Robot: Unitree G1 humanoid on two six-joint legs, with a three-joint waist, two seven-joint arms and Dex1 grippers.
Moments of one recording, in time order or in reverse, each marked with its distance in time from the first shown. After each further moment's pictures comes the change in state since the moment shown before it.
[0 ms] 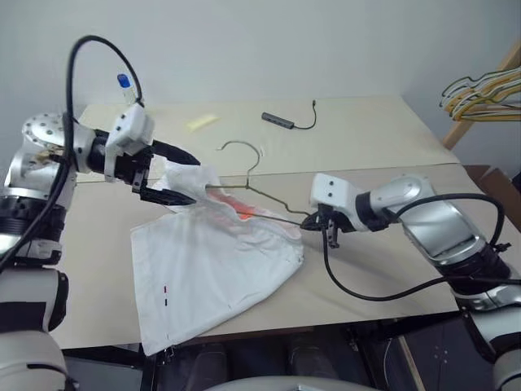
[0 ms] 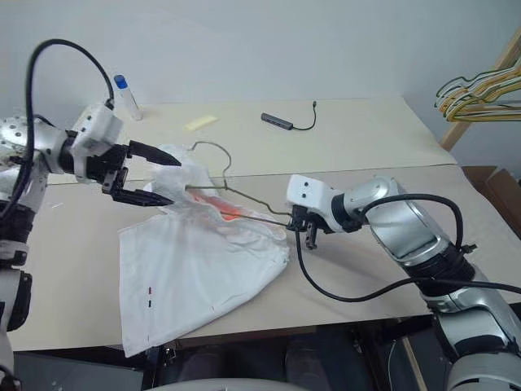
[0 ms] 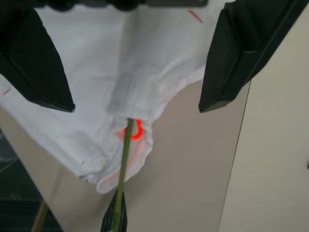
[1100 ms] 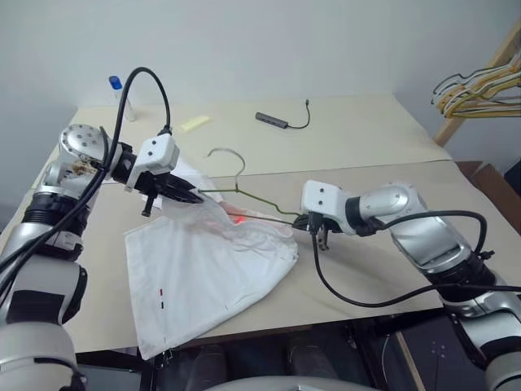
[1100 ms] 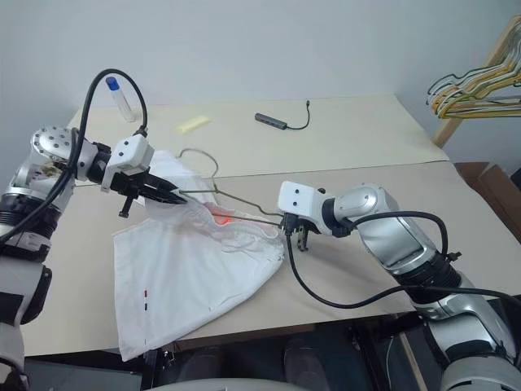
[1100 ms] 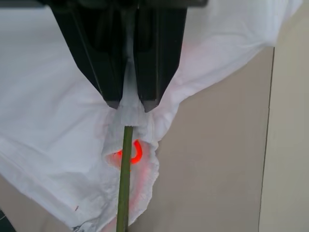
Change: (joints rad) left arm -0.042 -0.102 -0.074 0.200 0.129 -0.170 0.030; right arm 0.051 0.068 -0.043 0.017 -0.047 -0.099 -0.093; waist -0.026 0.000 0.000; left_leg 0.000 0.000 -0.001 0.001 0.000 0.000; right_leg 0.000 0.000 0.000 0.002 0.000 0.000
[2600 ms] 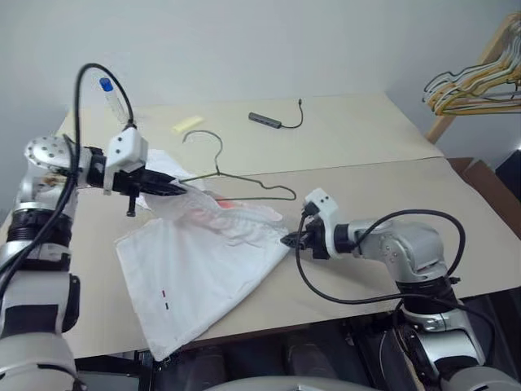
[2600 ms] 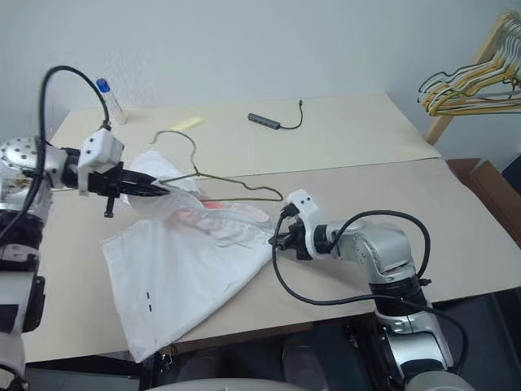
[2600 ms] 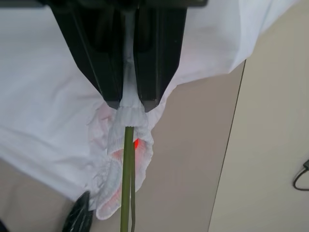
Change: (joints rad) left arm 0.145 0.098 0.211 -0.120 -0.110 0.061 -0.029; right arm 0.141 0.278 -0.324 0.089 0.368 0.573 -0.374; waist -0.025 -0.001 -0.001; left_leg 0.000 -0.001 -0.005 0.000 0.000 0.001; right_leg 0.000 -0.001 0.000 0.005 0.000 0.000
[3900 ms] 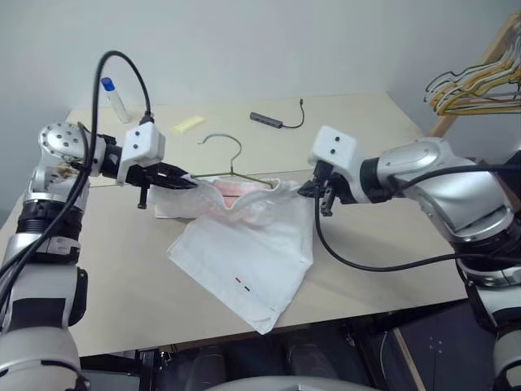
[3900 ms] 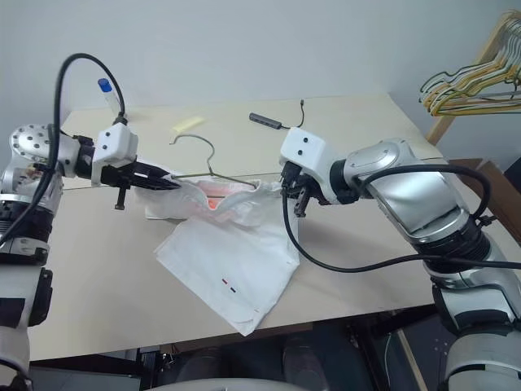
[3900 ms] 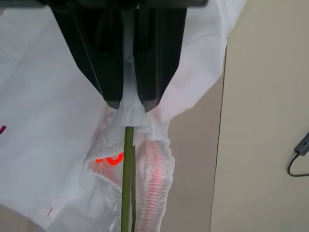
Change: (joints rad) left arm -0.064 -0.102 0.022 0.012 0.176 -0.055 0.027; right arm -0.371 -0.364 0.329 -0.166 -0.191 -0.296 0.235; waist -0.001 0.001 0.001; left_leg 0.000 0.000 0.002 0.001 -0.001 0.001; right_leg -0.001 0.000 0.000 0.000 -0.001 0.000
